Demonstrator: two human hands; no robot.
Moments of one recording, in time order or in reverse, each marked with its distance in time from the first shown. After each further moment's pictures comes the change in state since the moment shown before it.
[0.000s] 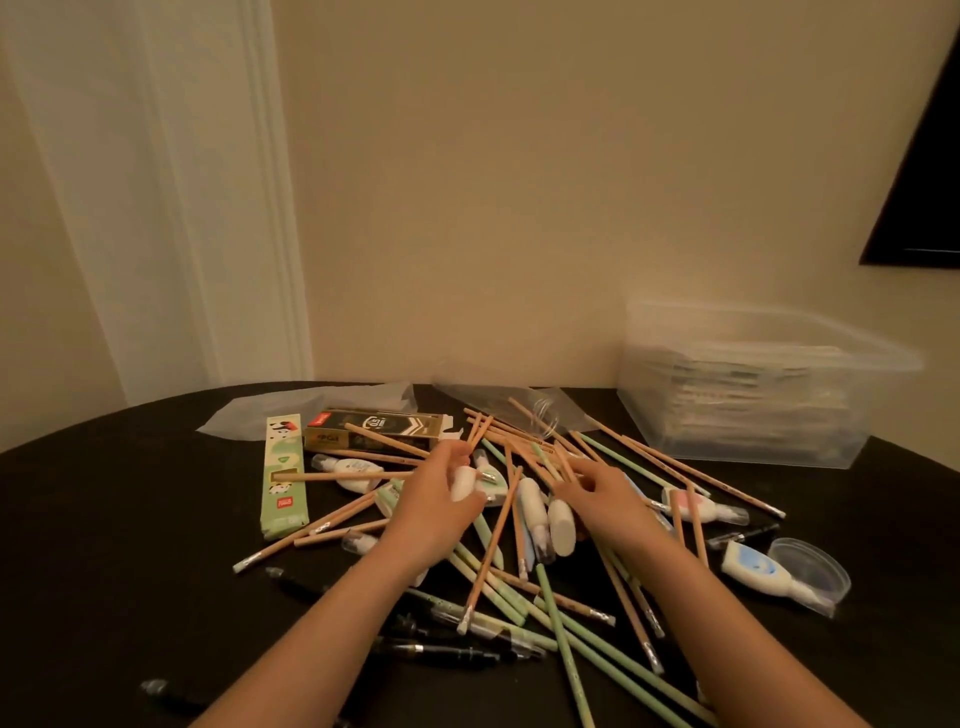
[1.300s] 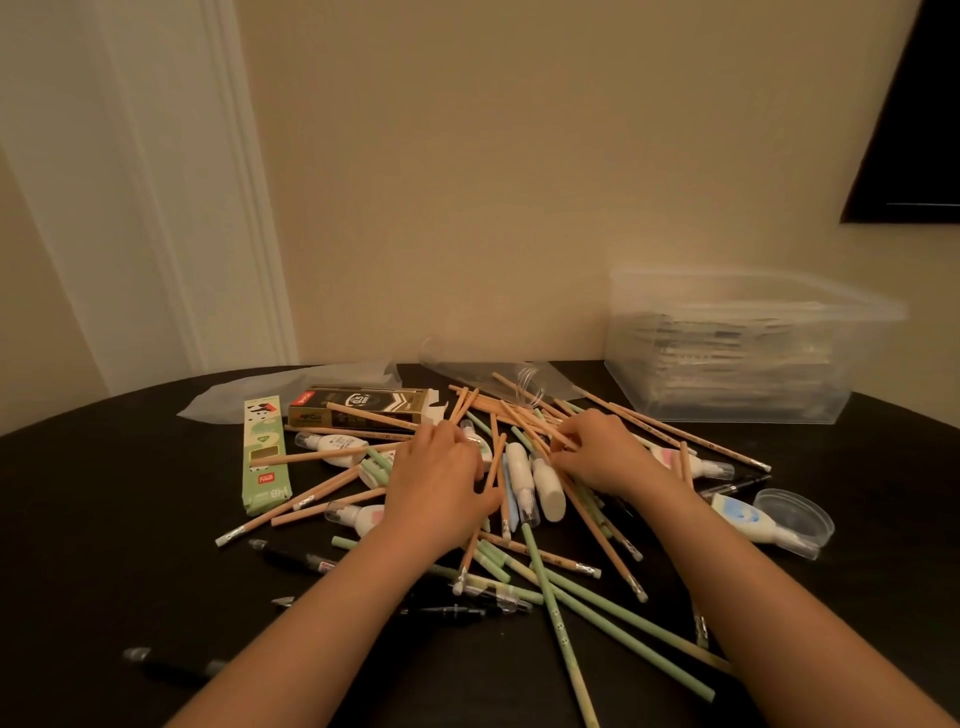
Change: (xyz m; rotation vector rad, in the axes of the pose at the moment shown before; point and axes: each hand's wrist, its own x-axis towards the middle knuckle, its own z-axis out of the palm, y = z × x) left_hand -0.016 0.017 0.018 0.889 0.015 0.241; right_hand 0.014 -0.001 -0.016 -0.488 0.037 -0.126
